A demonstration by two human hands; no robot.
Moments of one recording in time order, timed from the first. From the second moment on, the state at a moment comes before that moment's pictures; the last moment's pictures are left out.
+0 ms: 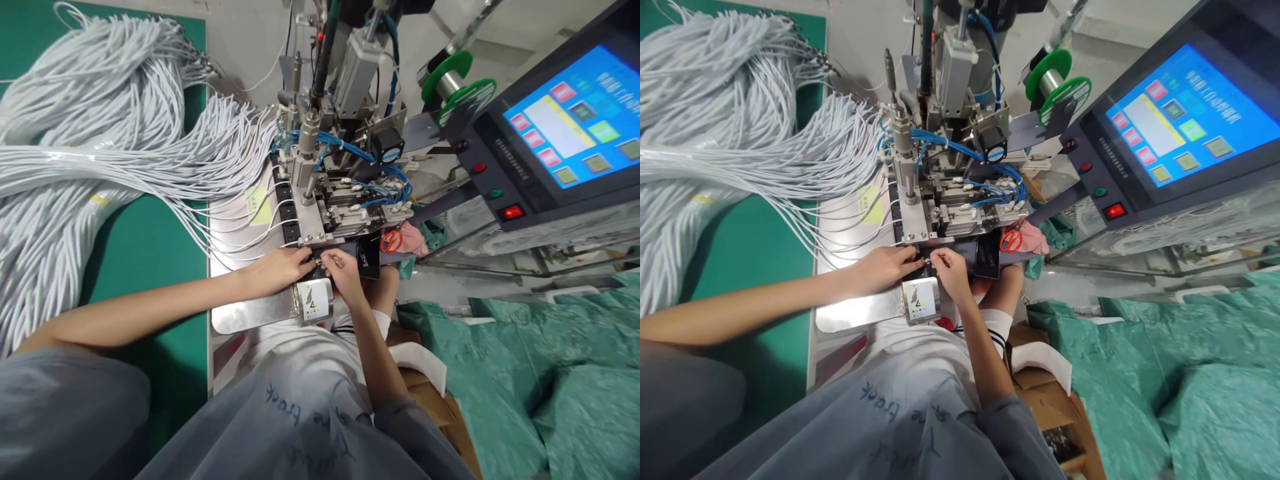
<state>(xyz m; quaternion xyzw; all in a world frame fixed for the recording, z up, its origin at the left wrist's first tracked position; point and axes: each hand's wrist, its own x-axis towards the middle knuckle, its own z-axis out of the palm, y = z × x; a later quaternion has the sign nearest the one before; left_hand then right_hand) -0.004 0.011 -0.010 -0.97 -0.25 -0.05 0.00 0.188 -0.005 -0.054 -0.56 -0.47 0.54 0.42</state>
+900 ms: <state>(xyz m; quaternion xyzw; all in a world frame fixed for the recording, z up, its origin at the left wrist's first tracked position) -0.014 -0.006 0.006 -0.94 -0.35 0.00 -0.04 0.184 -0.009 -0.064 -0.56 -0.51 0.52 0.40</state>
